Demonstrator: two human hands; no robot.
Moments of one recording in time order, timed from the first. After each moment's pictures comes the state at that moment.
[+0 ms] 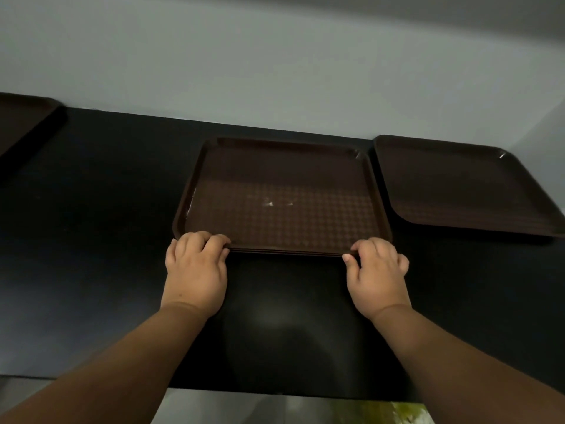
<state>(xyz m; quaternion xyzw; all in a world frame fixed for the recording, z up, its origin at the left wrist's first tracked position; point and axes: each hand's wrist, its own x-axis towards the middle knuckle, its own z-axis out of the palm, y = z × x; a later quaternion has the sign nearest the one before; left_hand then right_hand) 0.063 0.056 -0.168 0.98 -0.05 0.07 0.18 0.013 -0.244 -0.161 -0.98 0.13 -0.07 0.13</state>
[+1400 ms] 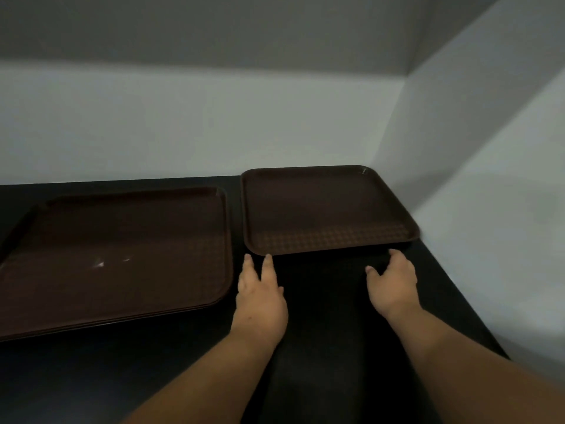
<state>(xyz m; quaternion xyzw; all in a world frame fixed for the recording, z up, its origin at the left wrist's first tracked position) 0.028 -0.323 -0.159 0.95 -0.12 -0.10 0.28 -0.023 -0.542 -0.141 -0.82 0.44 -0.12 0.35</state>
